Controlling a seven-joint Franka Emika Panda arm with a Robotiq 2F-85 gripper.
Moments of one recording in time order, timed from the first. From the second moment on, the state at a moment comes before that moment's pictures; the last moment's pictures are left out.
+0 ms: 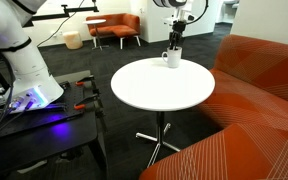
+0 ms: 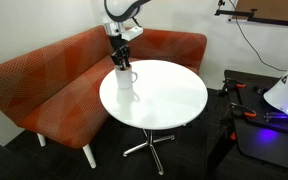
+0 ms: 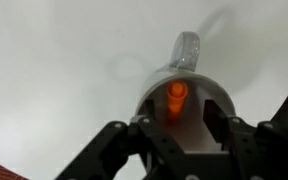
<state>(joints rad) 0.06 1.00 0.02 -0.98 0.02 1.83 0.10</state>
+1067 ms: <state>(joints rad) 0.06 1.06 0.02 -0.88 0.02 1.72 0.10</state>
